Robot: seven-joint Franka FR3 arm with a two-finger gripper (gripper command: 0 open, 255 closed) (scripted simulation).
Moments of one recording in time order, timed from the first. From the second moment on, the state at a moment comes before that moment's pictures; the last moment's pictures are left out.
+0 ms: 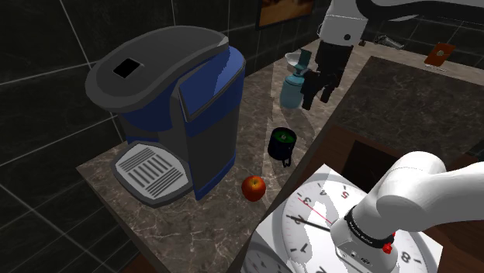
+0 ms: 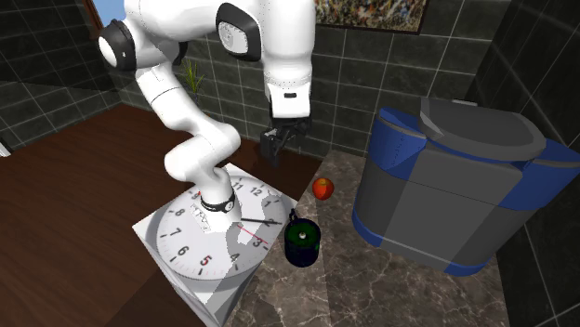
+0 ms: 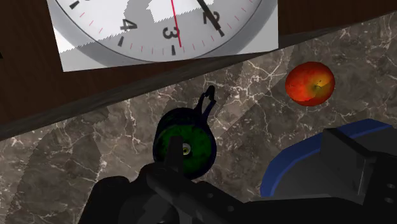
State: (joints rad) arm 0.01 -0.75 0.03 -2.33 0.11 1.50 0.08
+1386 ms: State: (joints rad) arm 0.15 -0.41 0.35 -2.54 0.23 2.06 0.23
